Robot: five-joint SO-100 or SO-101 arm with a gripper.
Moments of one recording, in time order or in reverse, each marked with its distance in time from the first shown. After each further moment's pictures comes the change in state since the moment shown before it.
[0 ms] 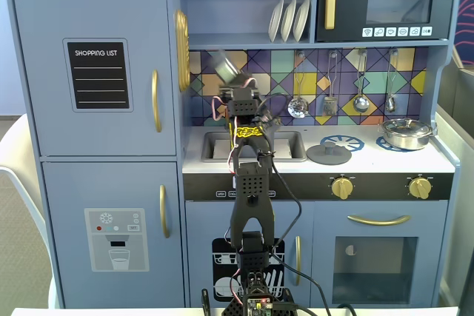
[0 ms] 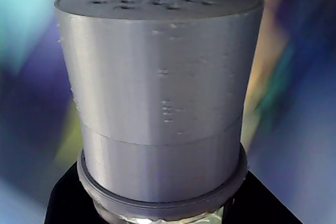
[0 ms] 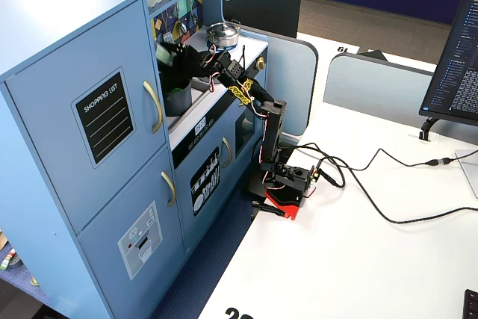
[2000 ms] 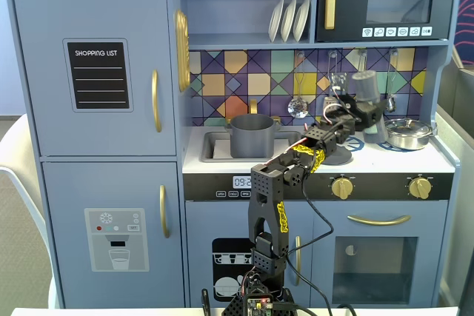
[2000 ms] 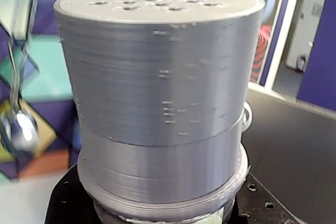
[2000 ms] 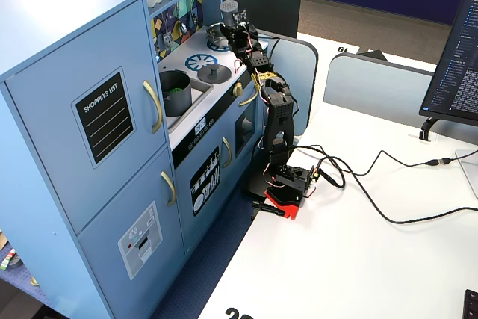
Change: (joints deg) arm 49.6 -3.2 30.1 -56.8 -151.5
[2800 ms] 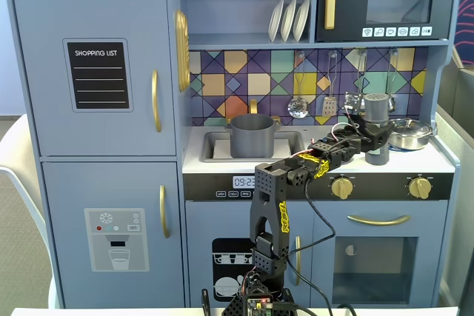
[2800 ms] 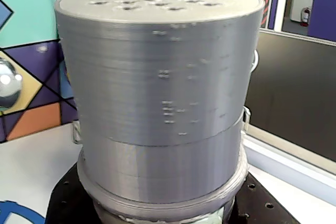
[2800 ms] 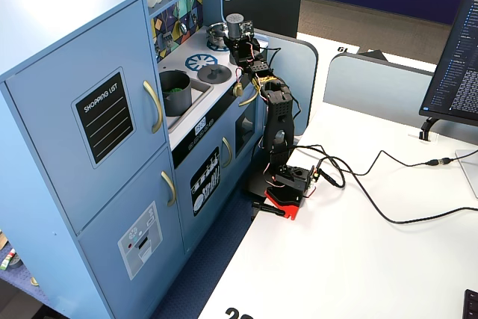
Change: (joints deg) arm 2.0 -3.3 9.0 -7.8 7.5
